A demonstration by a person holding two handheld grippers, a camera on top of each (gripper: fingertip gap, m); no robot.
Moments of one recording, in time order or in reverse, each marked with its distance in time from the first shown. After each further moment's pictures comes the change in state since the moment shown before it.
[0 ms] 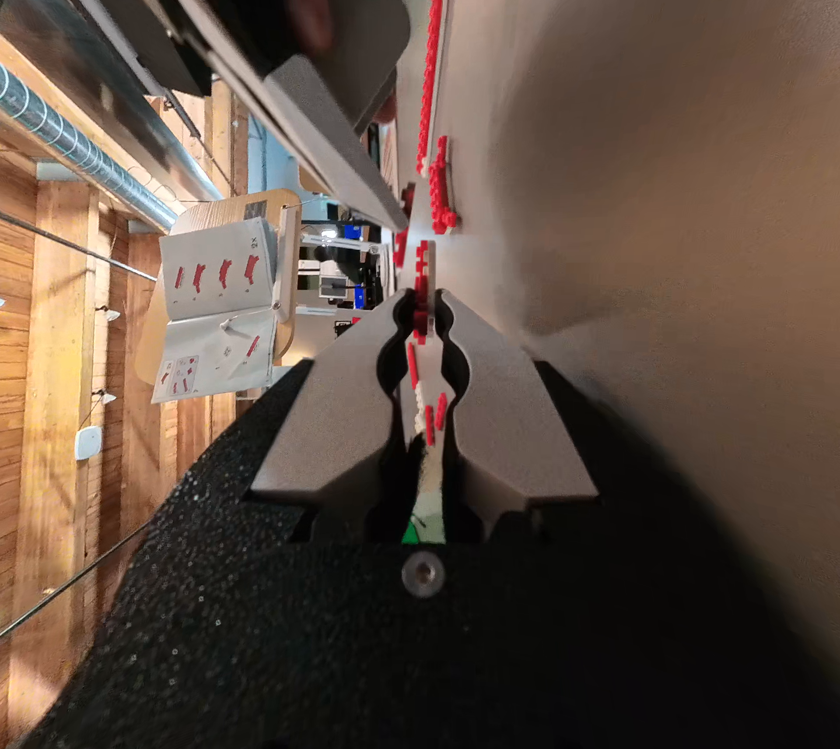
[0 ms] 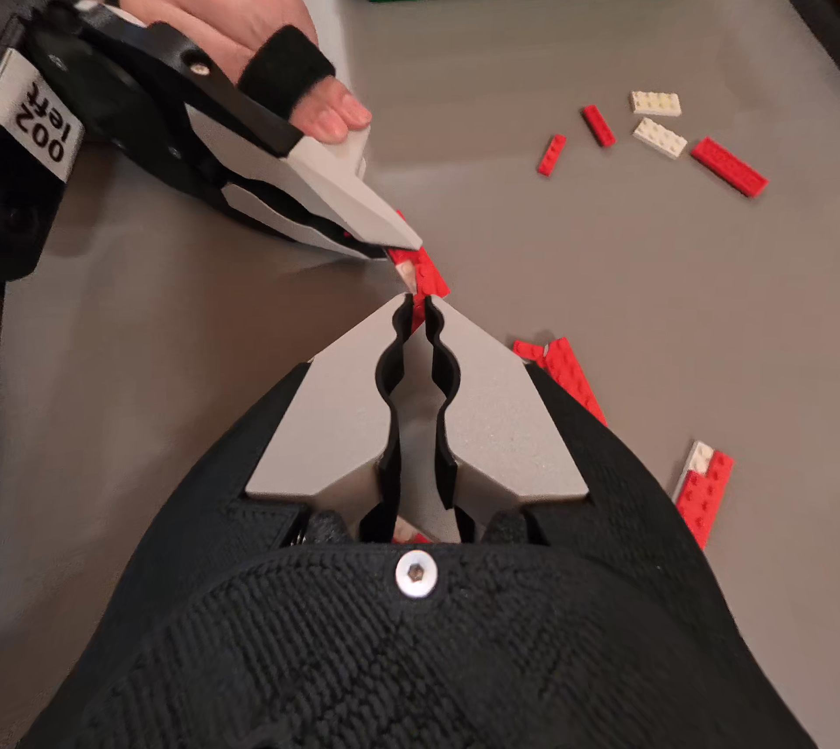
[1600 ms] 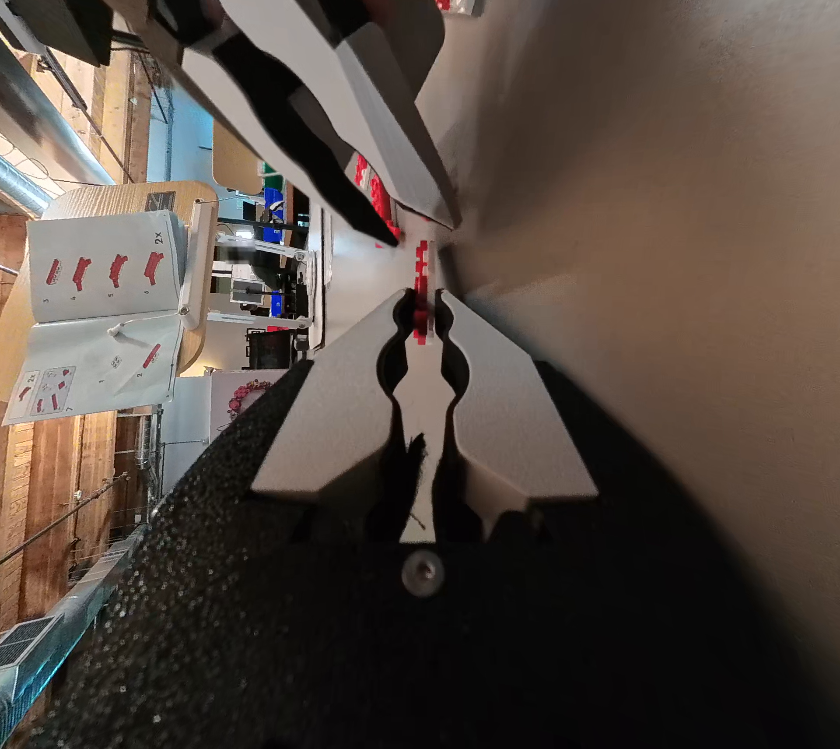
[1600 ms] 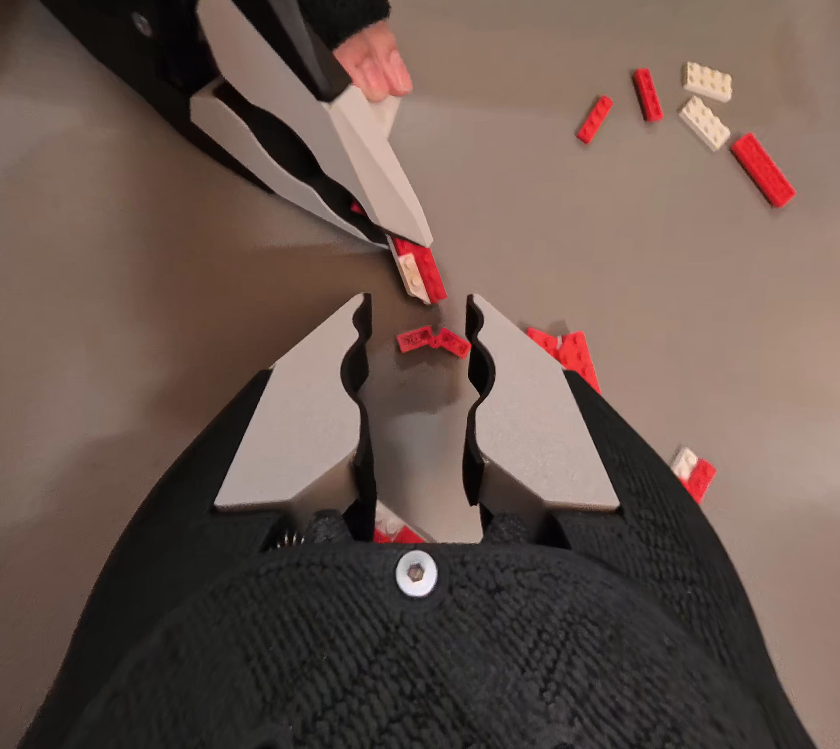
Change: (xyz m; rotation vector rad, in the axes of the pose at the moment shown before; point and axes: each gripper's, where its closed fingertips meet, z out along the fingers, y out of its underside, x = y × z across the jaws) left arm 0.022 -0.006 0.003 0.032 0.167 -0.148; right arm -0.007 0.025 0.016 -0.138 0.020 -0.199
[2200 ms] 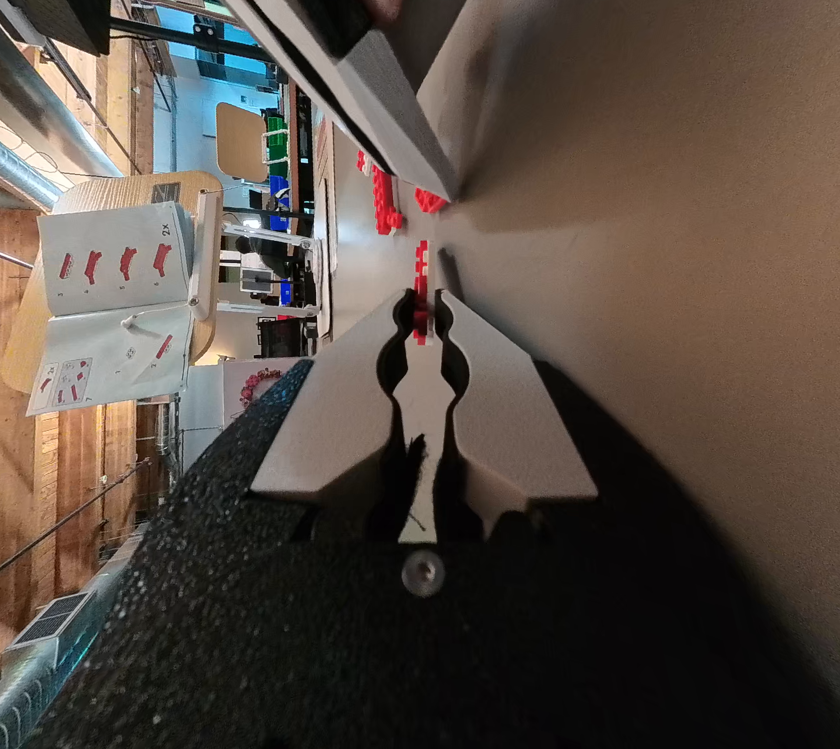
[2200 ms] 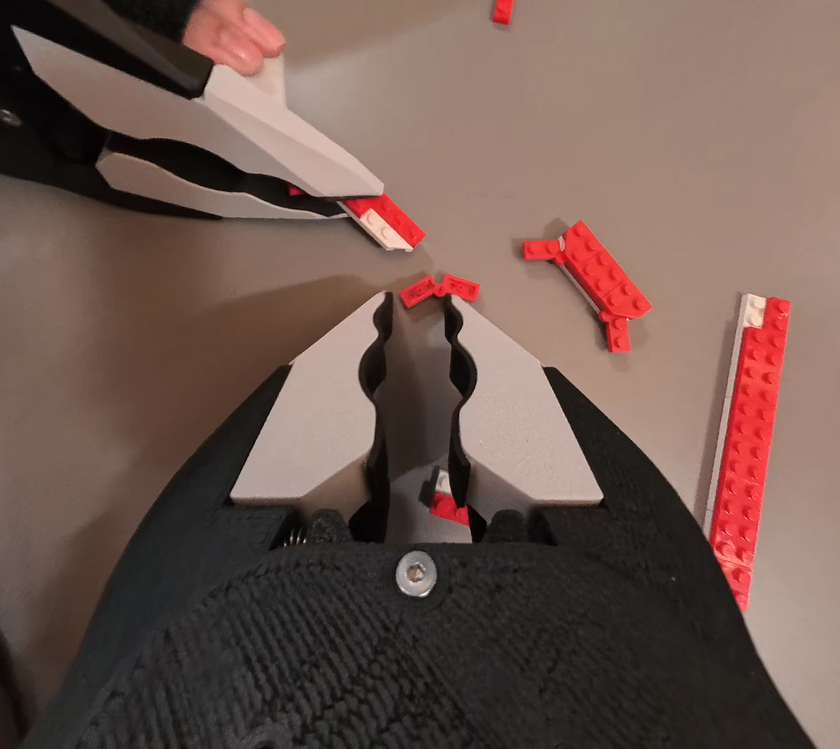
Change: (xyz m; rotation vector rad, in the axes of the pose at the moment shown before) left arm -0.001 0.005 -0.001 -0.041 -0.012 0.030; right arm 0.004 0.020 -0.003 -0.061 0.145 0.407
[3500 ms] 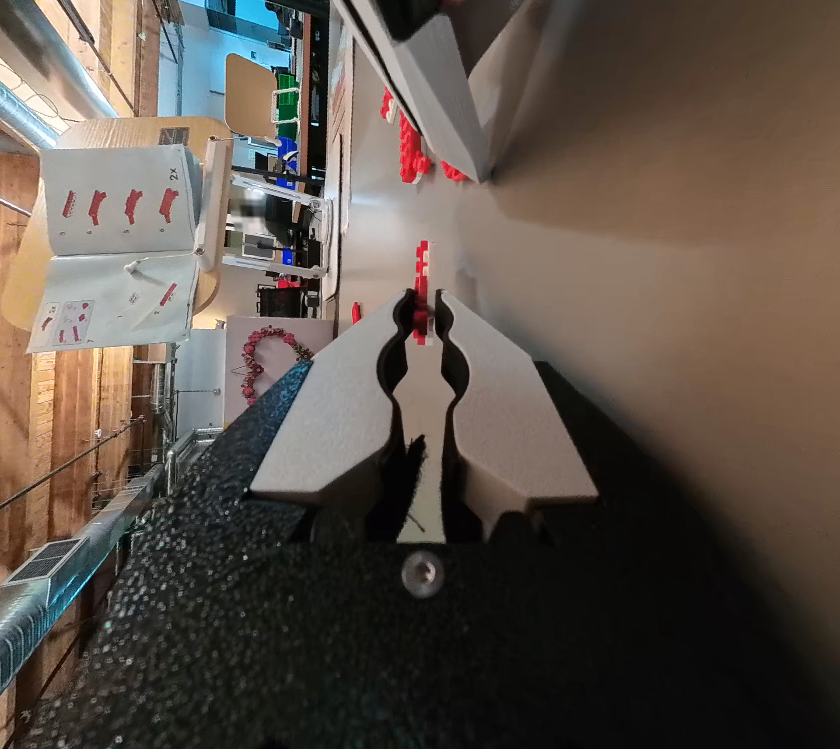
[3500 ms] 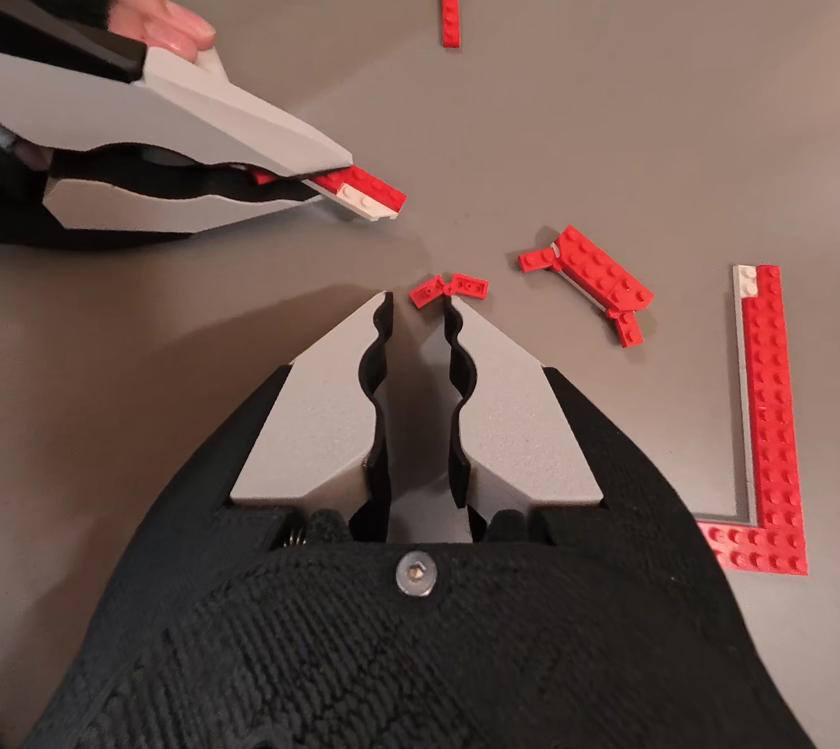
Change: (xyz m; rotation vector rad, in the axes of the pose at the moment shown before) left arm -0.010 0.025 -0.009 -0.055 -0.037 -0.065; right arm 0.000 -0.011 0.009 0.027 0.146 0.131
